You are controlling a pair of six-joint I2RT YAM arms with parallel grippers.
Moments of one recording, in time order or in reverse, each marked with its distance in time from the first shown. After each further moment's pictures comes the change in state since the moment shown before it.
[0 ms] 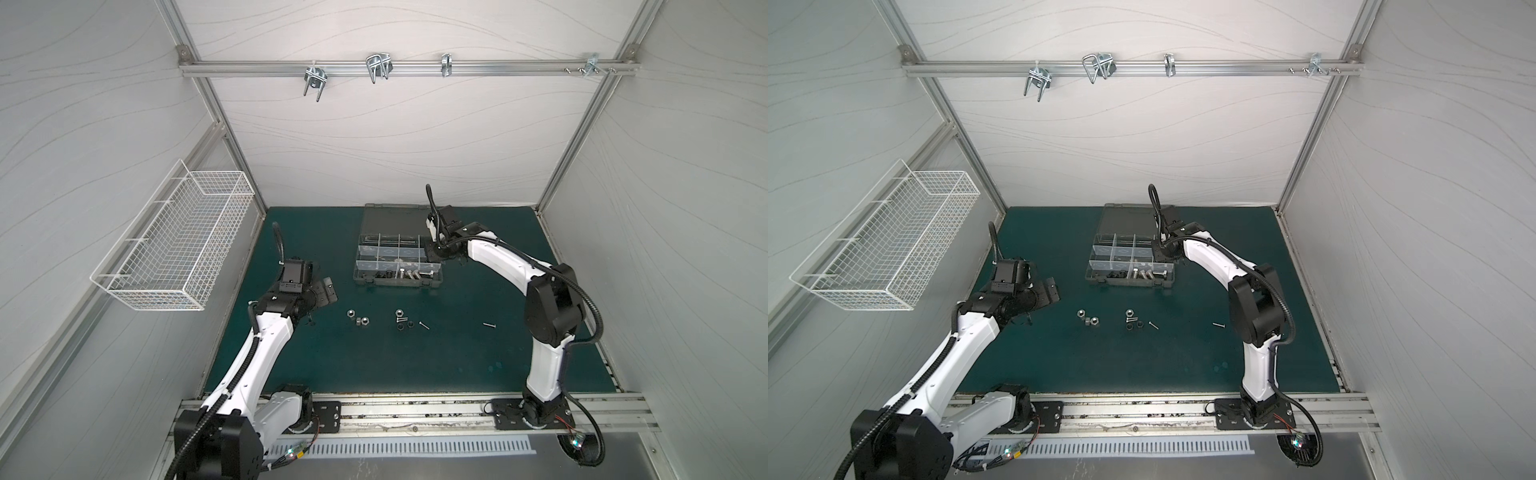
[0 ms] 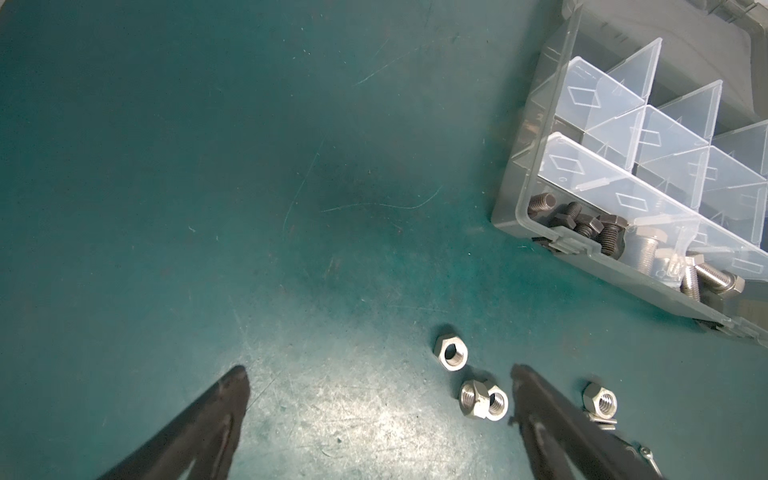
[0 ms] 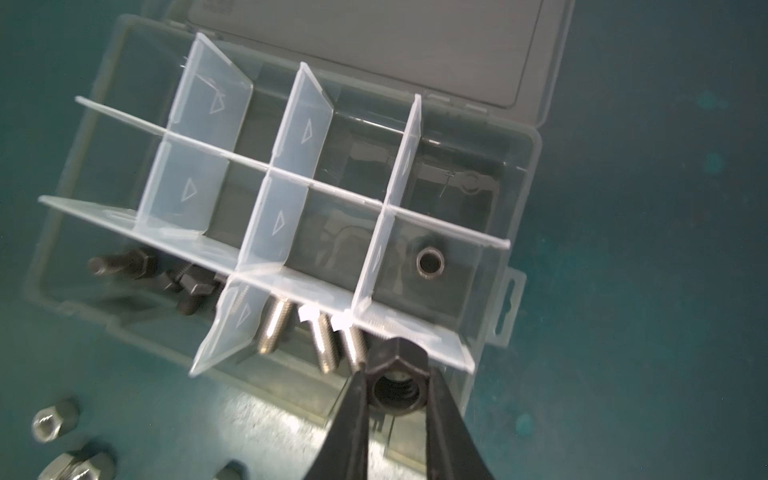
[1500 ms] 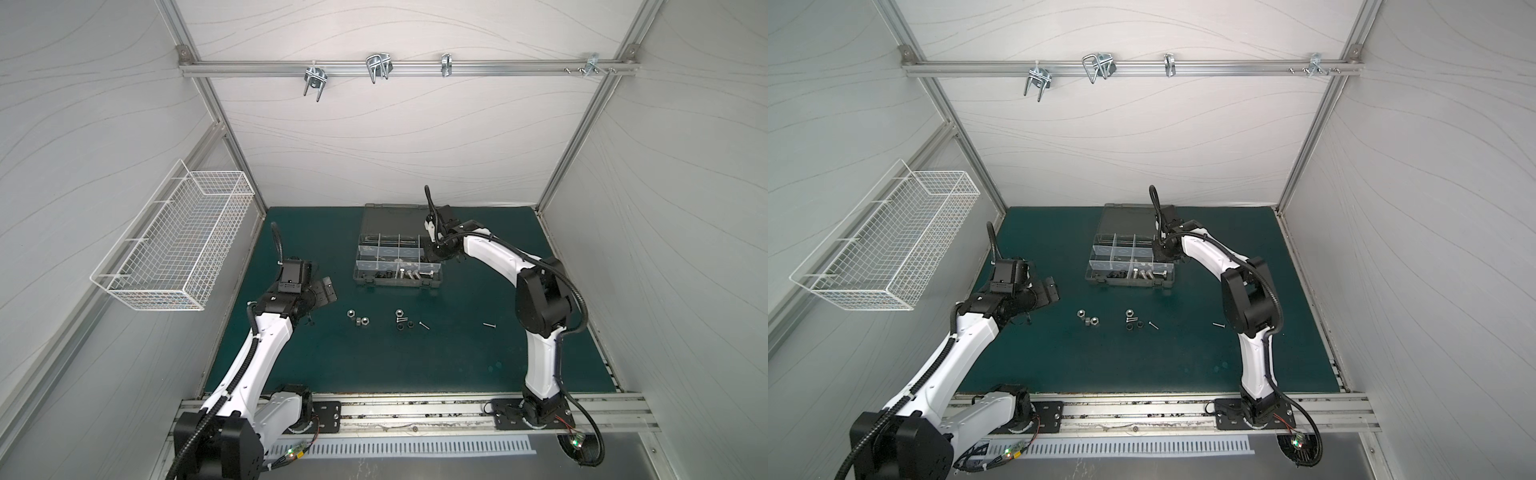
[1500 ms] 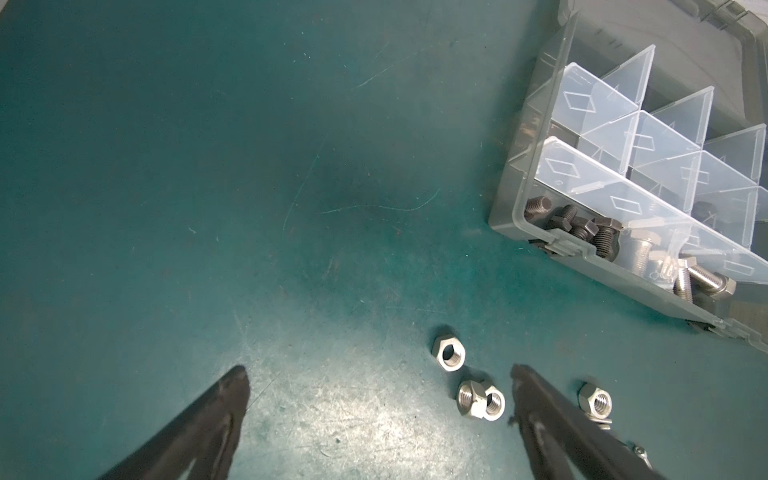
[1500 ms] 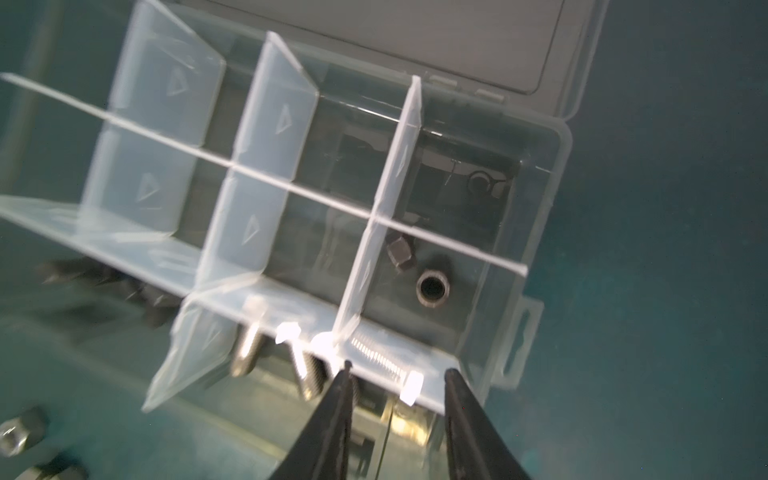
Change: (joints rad) left arm 0.007 -0.007 0.002 0.000 0.010 0.000; right arm -0.014 0.016 0.002 -0.023 -0.061 -0.022
